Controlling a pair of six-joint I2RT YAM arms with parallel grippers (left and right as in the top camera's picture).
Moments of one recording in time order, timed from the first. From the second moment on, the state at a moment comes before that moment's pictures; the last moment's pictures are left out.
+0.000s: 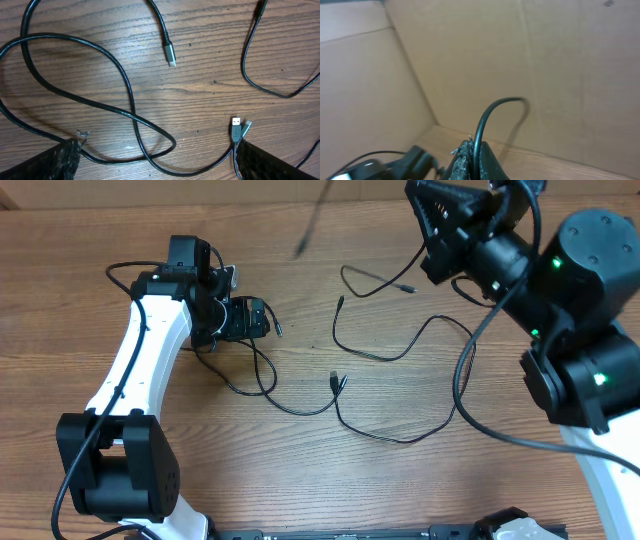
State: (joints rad) left arm -0.06 1.79 1.44 -0.97 0.30 -0.15; right arm 0.35 1.29 1.62 -0.34 -0.26 0.30
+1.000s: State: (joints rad) left arm -0.06 1.79 1.44 -0.97 0.30 -0.15; right arm 0.11 1.86 1.62 0.17 -0.12 0.36
